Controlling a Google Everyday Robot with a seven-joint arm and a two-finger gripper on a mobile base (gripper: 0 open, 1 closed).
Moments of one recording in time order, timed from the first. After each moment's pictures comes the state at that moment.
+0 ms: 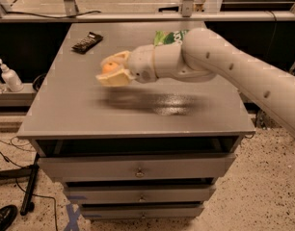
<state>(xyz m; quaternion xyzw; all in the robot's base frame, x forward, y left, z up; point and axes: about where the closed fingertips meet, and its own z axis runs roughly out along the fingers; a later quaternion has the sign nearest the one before) 0.606 0.105 0.887 -0.55 0.57 0.34 0.50</state>
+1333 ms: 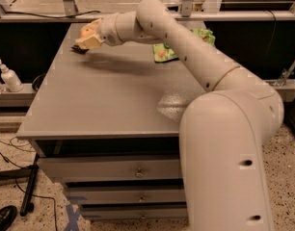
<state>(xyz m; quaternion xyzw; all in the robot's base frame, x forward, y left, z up) 0.791 0.200 0.898 -0.55 0.58 0.28 0.53</state>
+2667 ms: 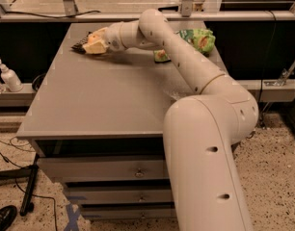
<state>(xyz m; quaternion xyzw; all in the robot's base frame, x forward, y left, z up) 0.835 0.193 0.850 -0.52 0.61 0.30 0.52</state>
